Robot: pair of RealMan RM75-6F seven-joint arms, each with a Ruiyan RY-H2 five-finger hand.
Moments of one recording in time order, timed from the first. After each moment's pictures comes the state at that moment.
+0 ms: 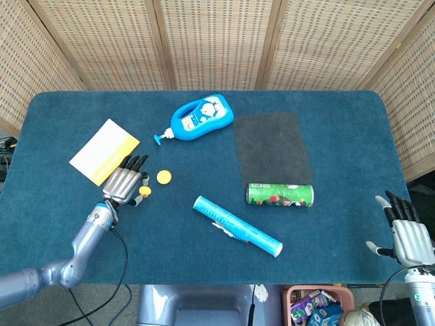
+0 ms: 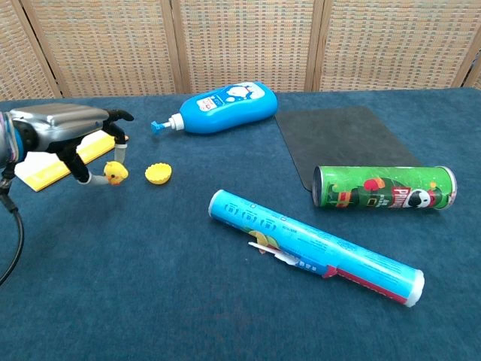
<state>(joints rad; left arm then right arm) -0.71 -1.46 -0.25 -1.50 0.93 0.86 0.64 0.11 -1.14 0.08 -1.55 -1.38 1.35 0.01</state>
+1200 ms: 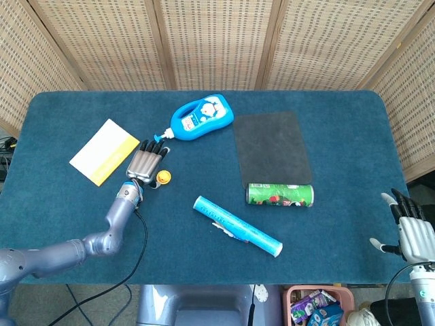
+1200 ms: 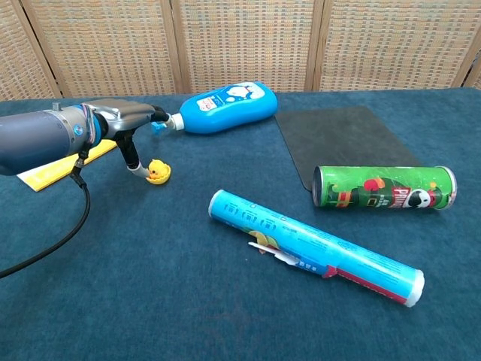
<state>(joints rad) -0.97 -1.66 -0.22 -1.18 0.69 0.82 0.66 0.12 -1.13 0.09 -1.51 -1.37 1.33 0.10</state>
